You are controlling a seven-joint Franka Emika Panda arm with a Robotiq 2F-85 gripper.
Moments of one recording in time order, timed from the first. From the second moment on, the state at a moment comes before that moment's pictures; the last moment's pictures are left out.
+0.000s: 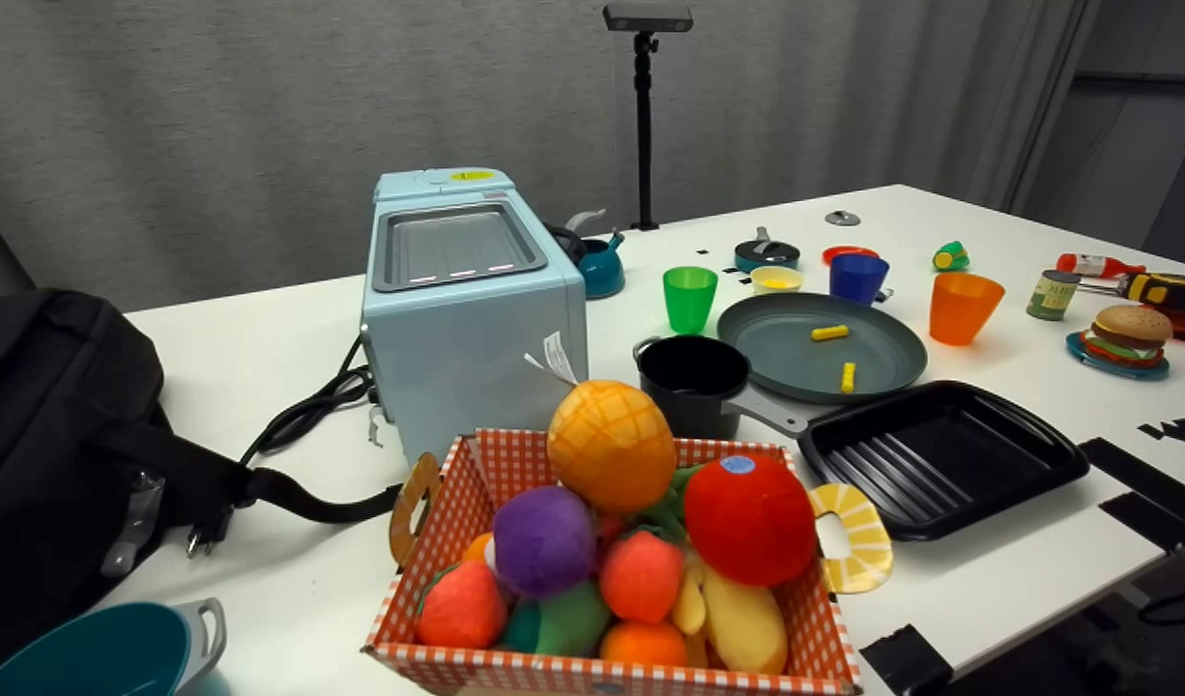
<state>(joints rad) -0.07 -0.31 0.10 -2.54 -0.10 2.13 0.31</state>
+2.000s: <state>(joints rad) -0.13 0.11 -0.10 -2.26 -0.23 2.19 0.54</state>
